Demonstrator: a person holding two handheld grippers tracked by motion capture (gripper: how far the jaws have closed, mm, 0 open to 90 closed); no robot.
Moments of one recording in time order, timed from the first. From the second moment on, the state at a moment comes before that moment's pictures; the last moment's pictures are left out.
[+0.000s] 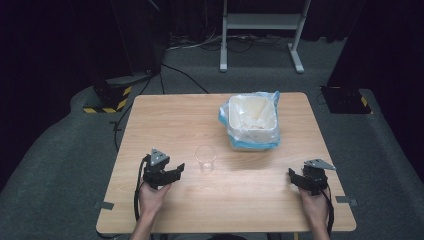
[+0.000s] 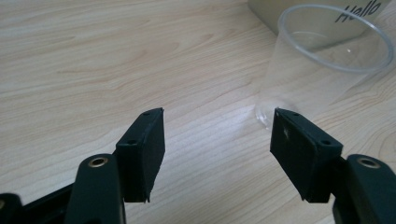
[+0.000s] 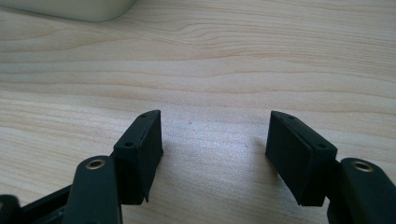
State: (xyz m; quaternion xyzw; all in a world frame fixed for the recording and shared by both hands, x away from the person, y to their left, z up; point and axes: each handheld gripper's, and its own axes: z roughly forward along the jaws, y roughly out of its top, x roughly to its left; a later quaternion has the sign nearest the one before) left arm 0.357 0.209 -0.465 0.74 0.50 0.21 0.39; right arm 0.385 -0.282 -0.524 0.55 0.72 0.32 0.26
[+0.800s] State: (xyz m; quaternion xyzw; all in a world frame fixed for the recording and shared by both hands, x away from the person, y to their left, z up) left arm 0.387 0.189 -0.441 0.75 0.47 0.18 0.43; right arm 0.385 -0.282 -0.524 0.55 0.72 0.32 0.26
